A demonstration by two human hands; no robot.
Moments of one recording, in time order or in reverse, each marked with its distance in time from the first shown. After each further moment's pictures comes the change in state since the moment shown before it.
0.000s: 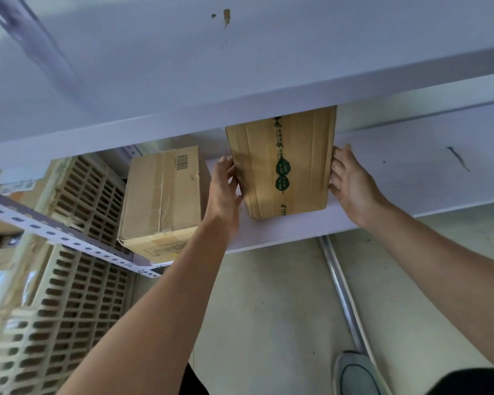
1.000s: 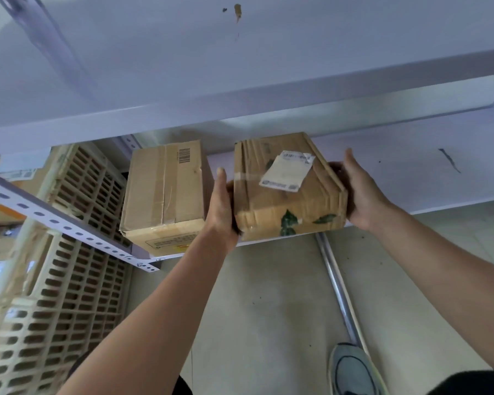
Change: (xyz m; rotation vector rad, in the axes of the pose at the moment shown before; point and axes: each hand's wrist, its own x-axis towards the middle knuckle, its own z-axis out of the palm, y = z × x) left_hand -0.023 -0.019 -0.026 -0.007 -0.136 -0.174; right_hand -0.018 -0.003 0.001 0.085 0.064 0.144
